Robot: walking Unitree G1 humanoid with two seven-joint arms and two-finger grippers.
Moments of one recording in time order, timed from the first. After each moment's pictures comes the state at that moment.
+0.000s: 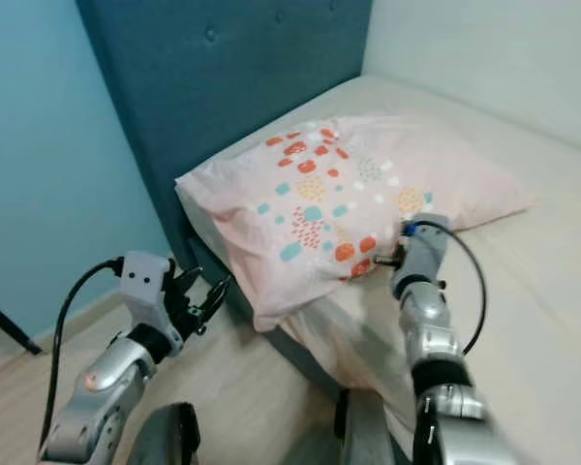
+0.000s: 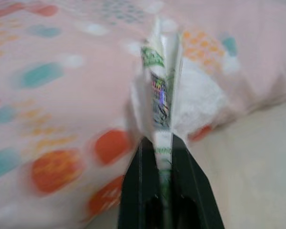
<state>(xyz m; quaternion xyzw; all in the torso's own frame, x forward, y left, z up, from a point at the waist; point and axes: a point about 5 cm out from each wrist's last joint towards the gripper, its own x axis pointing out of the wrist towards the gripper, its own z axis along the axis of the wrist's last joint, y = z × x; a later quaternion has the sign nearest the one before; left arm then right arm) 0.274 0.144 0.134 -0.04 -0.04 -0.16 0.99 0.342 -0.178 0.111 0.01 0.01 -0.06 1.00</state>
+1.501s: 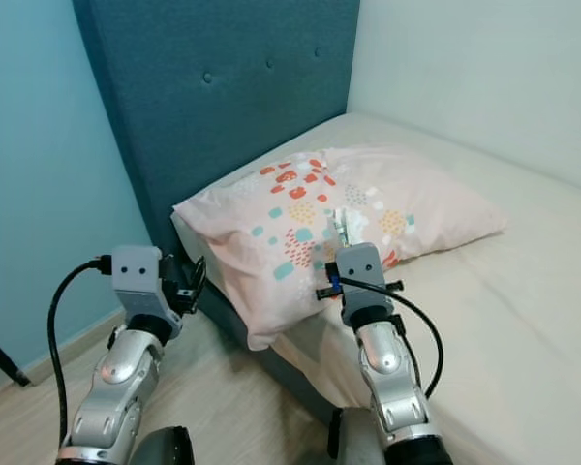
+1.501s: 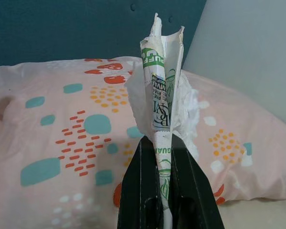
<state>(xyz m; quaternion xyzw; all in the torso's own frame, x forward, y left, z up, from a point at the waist) 0.288 0.148 0.129 -0.01 -0.07 -0.03 1.00 0.306 -0.134 0.124 -0.12 -0.08 0.05 0.99</state>
